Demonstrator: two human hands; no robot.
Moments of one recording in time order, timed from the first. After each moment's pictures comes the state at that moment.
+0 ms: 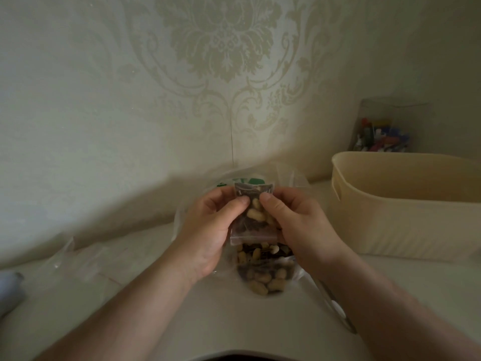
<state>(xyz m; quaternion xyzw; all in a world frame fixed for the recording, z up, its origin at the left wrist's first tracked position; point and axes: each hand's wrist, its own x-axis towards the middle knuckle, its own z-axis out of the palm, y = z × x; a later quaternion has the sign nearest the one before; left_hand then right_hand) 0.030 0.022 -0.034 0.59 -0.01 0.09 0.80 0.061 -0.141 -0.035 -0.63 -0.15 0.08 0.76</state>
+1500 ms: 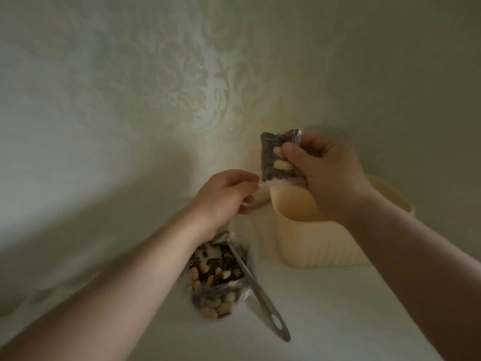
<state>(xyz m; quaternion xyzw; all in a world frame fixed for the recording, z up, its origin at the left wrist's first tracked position) 0.083 -0.069 0.065 0.79 -0.06 0.05 0.60 0.086 -0.262 0.093 -0.64 -0.13 -0.12 0.75</state>
